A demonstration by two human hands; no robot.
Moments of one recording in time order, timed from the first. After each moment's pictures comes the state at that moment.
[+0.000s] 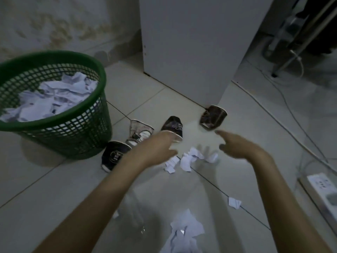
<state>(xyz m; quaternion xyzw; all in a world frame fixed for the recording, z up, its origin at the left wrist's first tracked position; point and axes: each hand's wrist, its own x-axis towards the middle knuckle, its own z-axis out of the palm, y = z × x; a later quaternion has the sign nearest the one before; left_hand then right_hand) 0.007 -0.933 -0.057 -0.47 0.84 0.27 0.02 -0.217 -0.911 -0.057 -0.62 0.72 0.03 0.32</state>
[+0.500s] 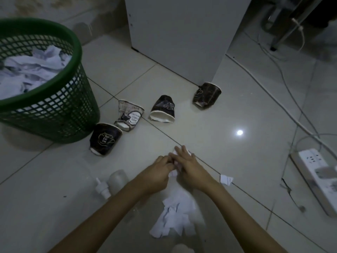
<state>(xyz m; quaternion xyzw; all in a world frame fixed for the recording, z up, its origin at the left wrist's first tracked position) 0.001 -0.855 -0.168 -0.38 0.86 0.34 -0.01 -0.152 -0.834 -0.182 -0.71 0.61 -0.06 0.35</state>
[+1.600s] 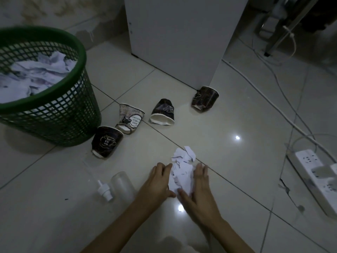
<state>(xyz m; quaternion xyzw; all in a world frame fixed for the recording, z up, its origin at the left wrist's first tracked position) 0.000 -0.825 -0.175 -0.50 0.79 0.35 0.00 -0.145 -0.755 -0.201 -0.59 0.72 -0.17 0.31</state>
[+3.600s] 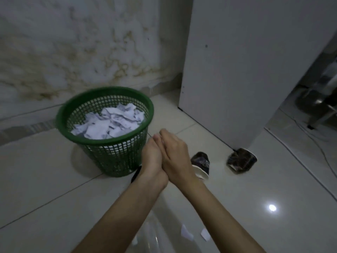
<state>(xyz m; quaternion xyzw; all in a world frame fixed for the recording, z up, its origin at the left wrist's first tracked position) 0.048 -0.917 0.015 -0.49 0.18 0.62 -0.59 -0.003 -0.925 -0.011 -0.78 0.42 -0.42 0.18</state>
